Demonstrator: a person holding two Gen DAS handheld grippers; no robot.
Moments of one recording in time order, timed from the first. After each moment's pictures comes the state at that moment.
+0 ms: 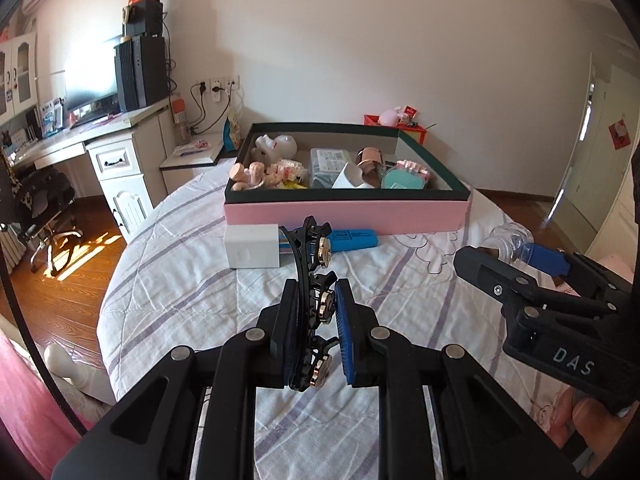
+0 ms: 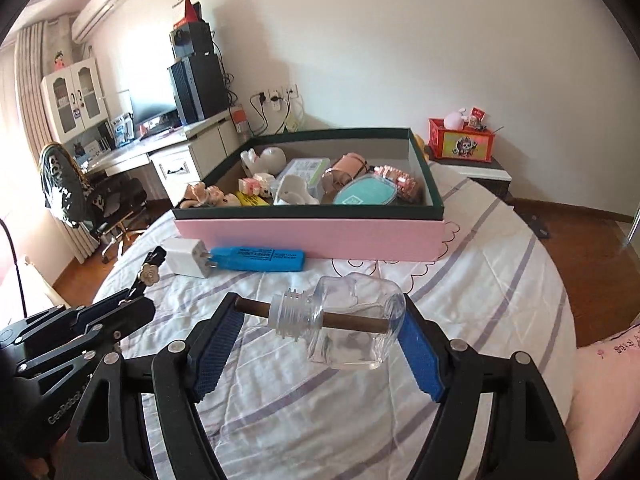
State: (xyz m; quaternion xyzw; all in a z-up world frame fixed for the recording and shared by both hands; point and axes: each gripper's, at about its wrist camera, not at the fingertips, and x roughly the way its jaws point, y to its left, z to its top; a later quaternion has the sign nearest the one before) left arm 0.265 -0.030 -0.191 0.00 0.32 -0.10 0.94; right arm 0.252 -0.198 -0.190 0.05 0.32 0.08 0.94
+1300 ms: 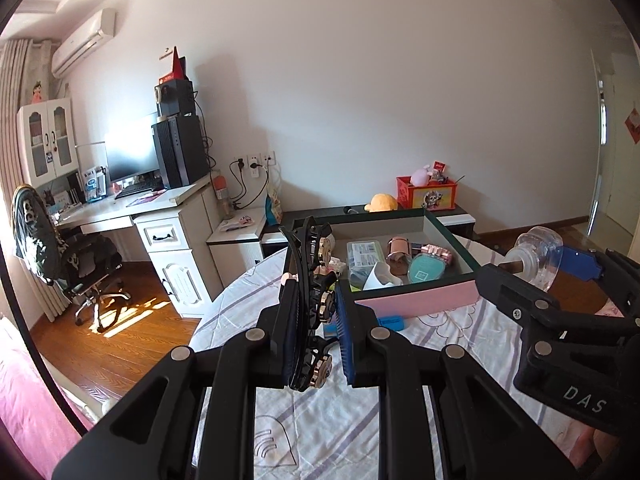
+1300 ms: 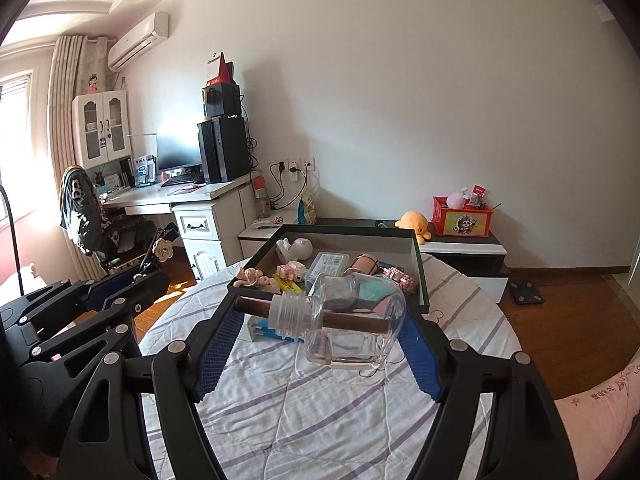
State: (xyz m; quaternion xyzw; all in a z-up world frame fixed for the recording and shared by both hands) left arm 0.250 -0.040 -0.121 0.06 0.21 -0.03 0.97; right arm 0.219 -0.184 -0.118 0.02 0.22 0.09 0.97
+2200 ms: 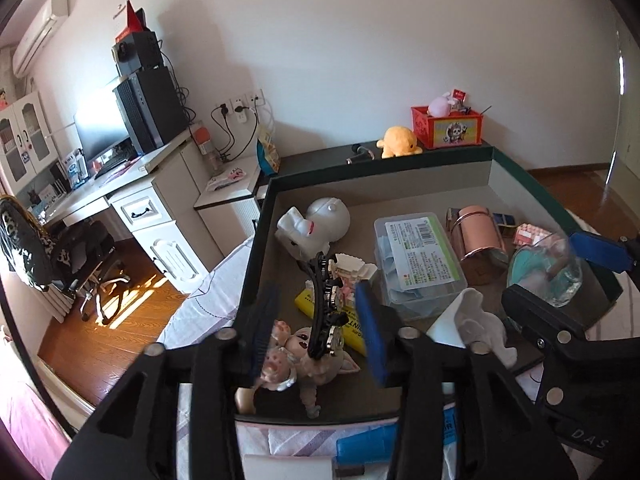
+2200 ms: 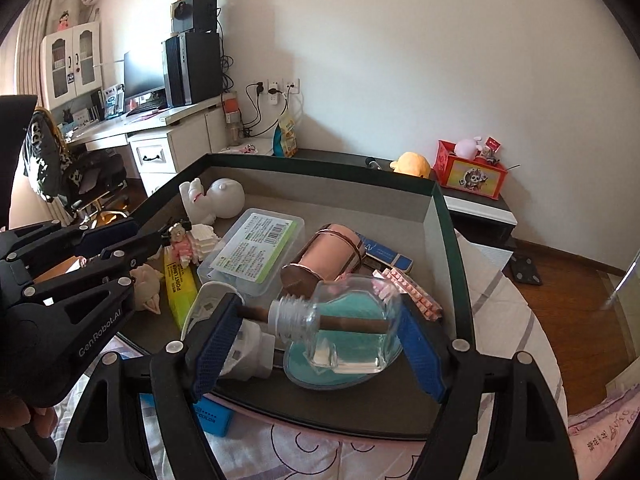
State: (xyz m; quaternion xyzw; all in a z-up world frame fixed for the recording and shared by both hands) left arm 0.448 -0.065 -0.191 0.10 0.32 -0.01 0.94; right arm 0.413 -0.196 -0.202 -0.03 0.34 0.07 0.94
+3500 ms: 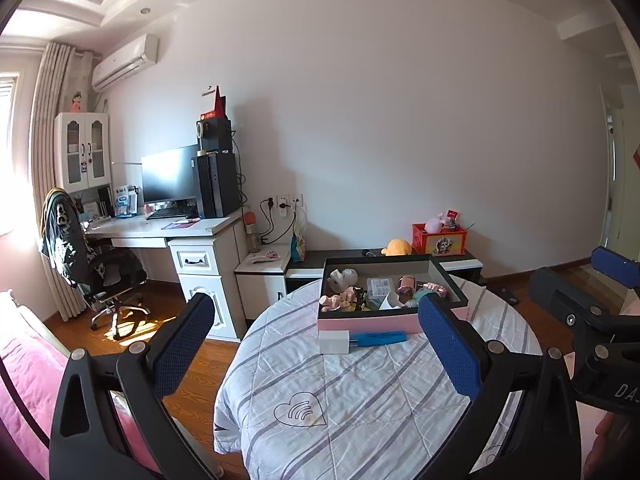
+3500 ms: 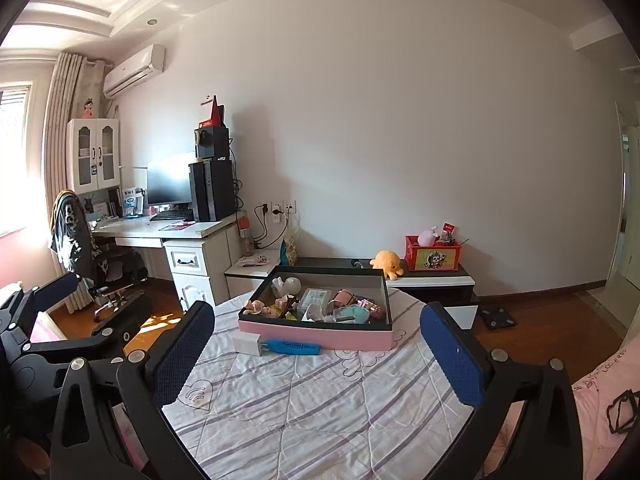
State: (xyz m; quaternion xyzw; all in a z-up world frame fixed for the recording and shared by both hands) left arm 0.125 -0.004 -0.067 0.03 0.13 0.01 0.99; right arm 0.093 -0.176 -0.049 0.01 0.14 0.05 0.99
